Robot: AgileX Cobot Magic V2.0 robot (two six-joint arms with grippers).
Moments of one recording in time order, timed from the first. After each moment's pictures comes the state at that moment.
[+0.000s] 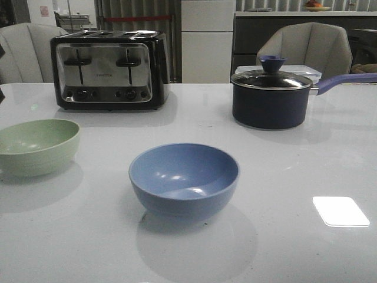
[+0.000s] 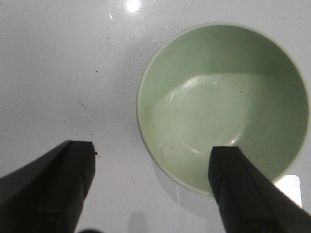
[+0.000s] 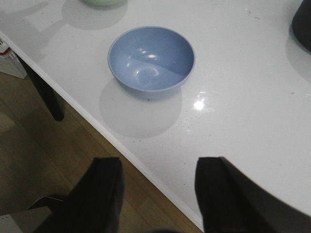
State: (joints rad) left arm -0.06 1.64 -1.21 -0.03 0.75 0.12; right arm 0.63 0.52 -0.57 0.09 0.72 -0.09
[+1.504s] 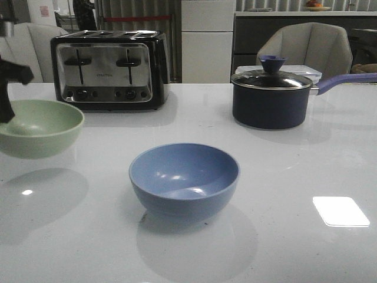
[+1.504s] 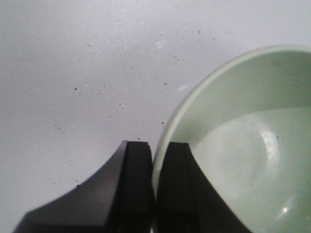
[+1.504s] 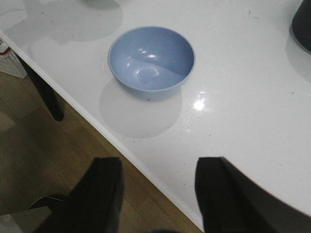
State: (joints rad) left arm -0.07 1.79 -1.38 -0.09 0.85 0.17; right arm 0.63 0.52 -0.57 0.09 0.72 -0.09
